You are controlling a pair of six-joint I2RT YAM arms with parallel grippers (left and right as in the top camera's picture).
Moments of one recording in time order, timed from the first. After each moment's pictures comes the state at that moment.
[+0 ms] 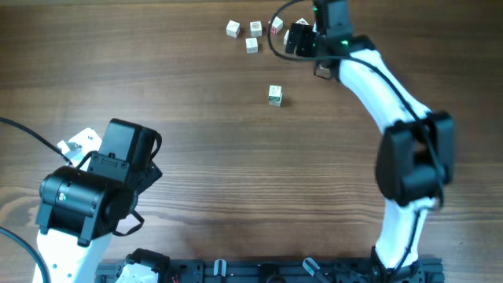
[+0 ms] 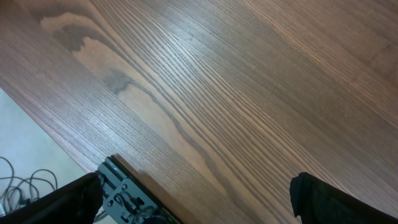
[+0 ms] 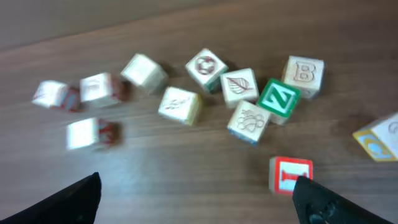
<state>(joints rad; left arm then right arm) -0.30 1.04 1.33 -1.63 -0.47 -0.95 0.27 2.12 1.70 -0.42 0.08 0.37</state>
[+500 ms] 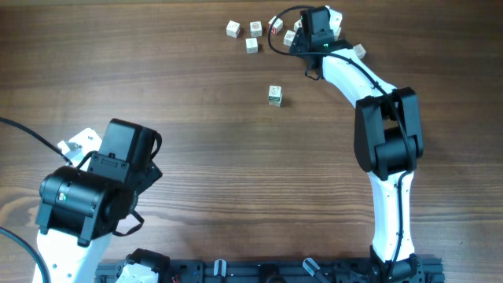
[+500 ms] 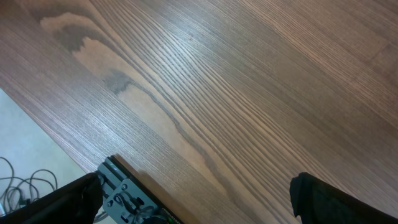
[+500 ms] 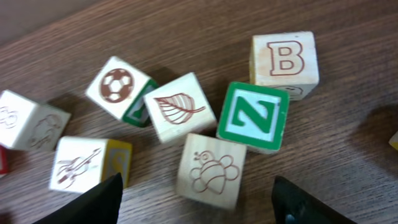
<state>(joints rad) -0.30 1.04 1.33 -1.63 -0.47 -0.95 0.27 2.39 1.83 -0.32 0.26 0.56</state>
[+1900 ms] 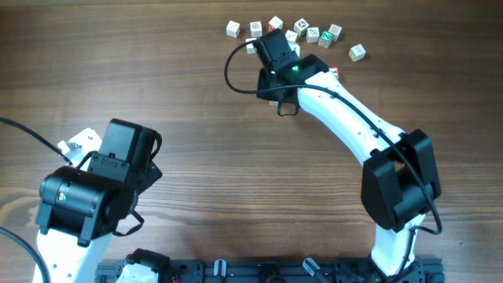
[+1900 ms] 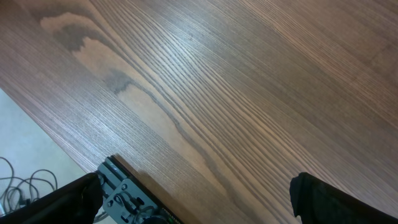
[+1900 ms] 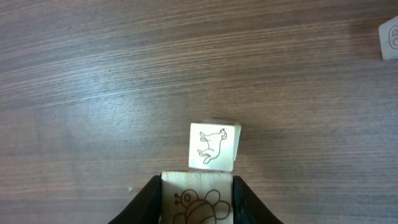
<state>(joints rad) -0.30 1.04 1.33 -1.63 -0.47 -0.95 0.54 2.02 1.64 -0.76 0.14 0.61</state>
